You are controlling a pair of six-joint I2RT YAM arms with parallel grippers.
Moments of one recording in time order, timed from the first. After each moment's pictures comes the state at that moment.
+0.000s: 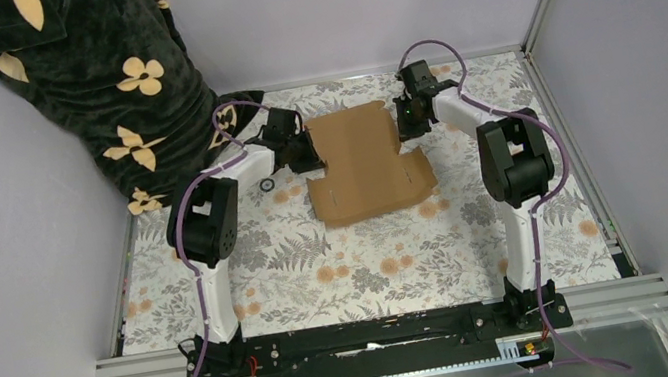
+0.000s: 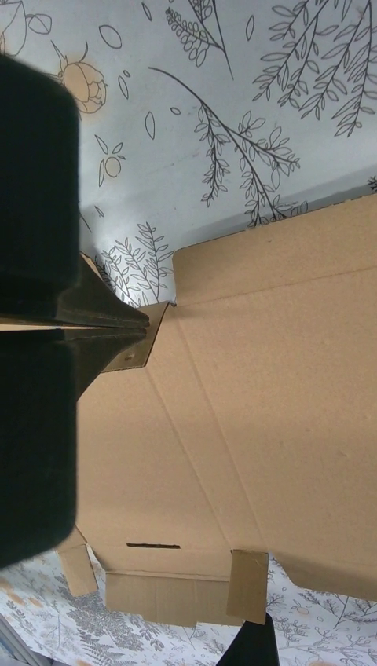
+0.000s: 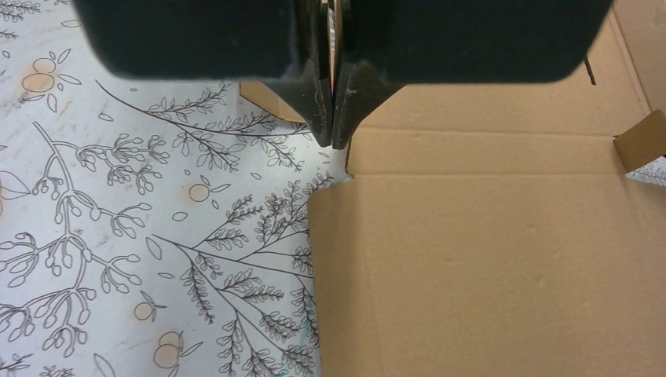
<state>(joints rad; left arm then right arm) -0.35 2.07 1.41 -0.21 0.25 -0.57 0.26 2.13 1.64 -0.53 -0.09 0.27</state>
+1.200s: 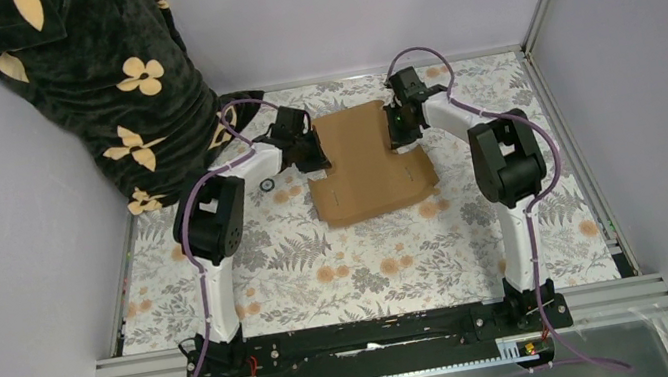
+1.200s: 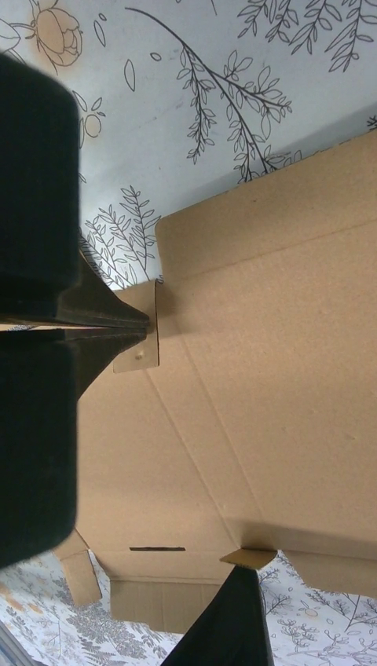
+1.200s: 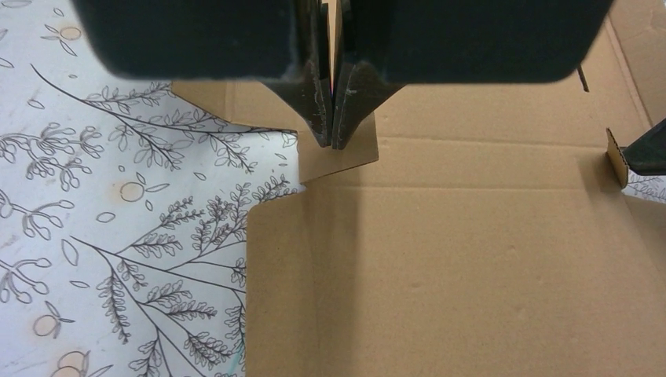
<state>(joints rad) -0.38 2.11 1.46 -0.22 0.24 -0.57 0.31 2.15 1.64 -0.53 -0.10 0.27</state>
